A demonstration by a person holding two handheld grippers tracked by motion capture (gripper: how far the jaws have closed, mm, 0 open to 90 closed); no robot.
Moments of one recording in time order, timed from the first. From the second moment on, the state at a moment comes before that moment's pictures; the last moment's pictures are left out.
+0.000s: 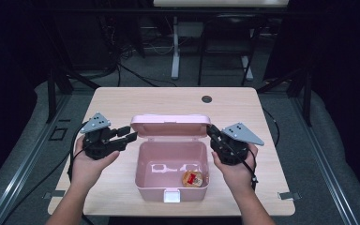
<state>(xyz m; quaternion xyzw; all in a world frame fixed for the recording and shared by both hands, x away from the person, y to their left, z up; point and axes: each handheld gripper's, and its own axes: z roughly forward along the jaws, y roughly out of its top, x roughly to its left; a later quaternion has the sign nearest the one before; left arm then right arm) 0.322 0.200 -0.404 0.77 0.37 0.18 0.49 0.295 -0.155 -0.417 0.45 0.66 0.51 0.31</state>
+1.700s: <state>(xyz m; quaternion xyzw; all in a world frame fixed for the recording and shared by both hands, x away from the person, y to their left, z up) 0.316 0.194 -0.372 0.76 0.35 0.21 0.51 0.285 -0.169 -0.409 0.45 0.66 0.52 0.29</state>
